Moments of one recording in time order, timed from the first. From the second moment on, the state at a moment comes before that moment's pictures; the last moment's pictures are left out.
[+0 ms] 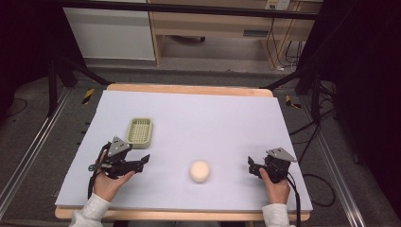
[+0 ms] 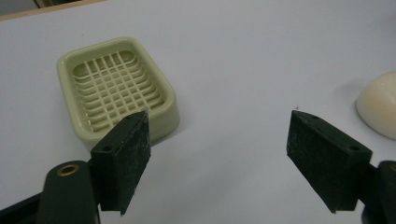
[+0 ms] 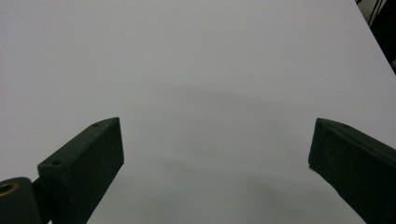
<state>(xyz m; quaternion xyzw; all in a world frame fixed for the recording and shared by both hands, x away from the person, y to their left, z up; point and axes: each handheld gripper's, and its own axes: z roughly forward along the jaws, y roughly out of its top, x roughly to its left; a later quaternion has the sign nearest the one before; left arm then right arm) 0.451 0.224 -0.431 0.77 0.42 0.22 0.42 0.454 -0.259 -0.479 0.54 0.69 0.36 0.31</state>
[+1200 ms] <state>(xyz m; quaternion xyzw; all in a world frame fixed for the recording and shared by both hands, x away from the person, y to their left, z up) 0.457 0.170 -0.426 0.80 0.37 0.19 0.42 0.454 -0.259 -0.480 0.54 0.69 0.37 0.32</state>
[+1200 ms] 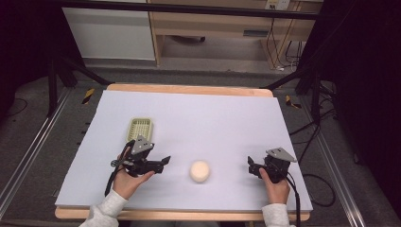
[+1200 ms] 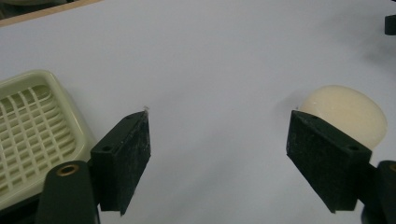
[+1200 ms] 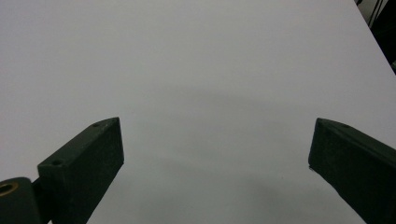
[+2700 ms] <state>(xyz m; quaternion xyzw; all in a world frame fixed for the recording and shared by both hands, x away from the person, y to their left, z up) 0.449 0.119 -0.431 0.84 0.32 0.16 0.41 0.454 -0.256 -0.478 0.54 0.69 0.37 0.32</state>
